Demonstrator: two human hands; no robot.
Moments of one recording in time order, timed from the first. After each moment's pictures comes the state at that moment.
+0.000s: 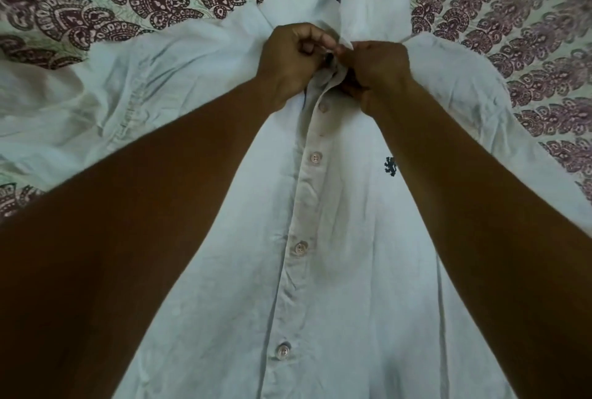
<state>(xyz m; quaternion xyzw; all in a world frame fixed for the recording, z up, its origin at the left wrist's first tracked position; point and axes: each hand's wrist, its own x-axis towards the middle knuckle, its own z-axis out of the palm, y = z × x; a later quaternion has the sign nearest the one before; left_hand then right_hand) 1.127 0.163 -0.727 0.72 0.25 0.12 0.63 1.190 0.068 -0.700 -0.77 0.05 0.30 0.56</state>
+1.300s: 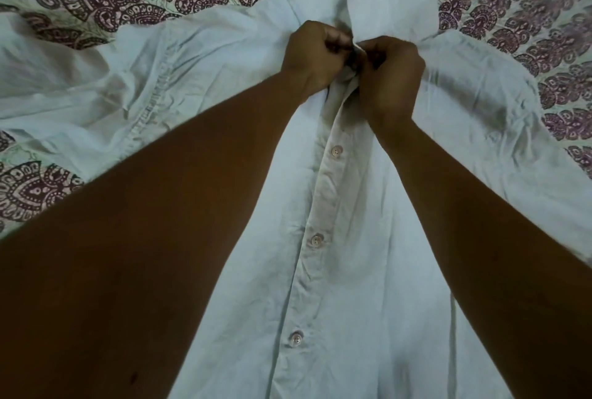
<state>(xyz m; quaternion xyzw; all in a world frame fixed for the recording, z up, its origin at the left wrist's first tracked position) 1.131 0.165 -0.740 0.76 0.29 0.10 0.58 1.165 0.063 -0.717 -0.90 -0.17 0.06 0.39</state>
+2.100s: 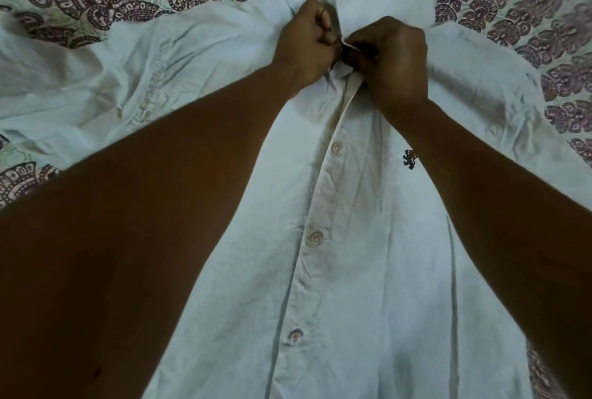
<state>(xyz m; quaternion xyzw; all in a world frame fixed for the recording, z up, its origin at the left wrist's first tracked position) 1.125 0.170 -0.737 0.72 0.26 0.11 0.64 1.186 0.052 -0.715 -0.87 -0.39 0.01 0.30</state>
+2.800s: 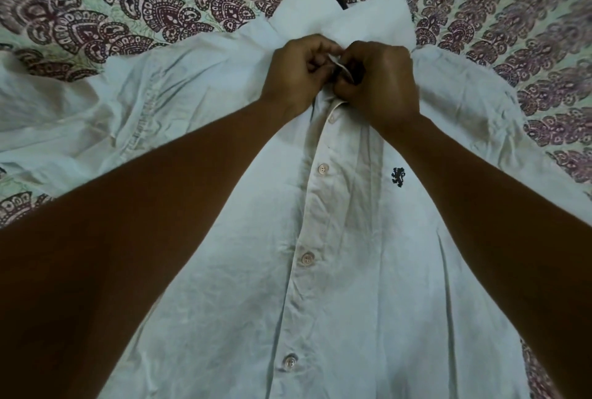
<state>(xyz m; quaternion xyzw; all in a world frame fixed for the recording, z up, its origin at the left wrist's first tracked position) 1.123 0.167 -0.735 0.77 0.21 0.14 0.59 1.194 0.050 -0.709 -0.87 -0.41 0.01 0.27</state>
